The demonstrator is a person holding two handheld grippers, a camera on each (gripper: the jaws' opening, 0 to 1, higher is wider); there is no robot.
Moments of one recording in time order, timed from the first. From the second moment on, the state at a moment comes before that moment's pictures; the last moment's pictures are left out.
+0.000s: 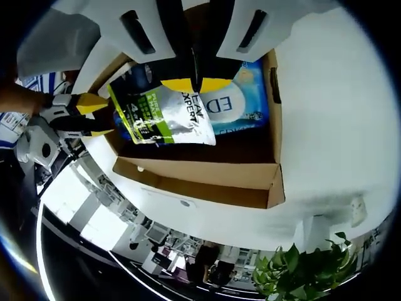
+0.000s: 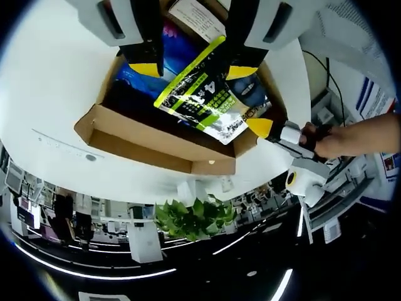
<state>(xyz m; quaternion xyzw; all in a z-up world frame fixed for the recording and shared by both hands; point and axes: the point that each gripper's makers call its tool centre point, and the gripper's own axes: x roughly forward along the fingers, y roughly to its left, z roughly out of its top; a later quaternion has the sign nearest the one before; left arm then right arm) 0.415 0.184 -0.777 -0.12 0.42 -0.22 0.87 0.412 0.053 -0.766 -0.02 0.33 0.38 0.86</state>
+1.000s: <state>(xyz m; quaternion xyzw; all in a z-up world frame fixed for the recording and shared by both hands) 0.418 0.185 -0.787 -0.10 0.43 -0.23 0.87 0.425 0.072 -0.783 0.01 0.37 0.38 0.85</state>
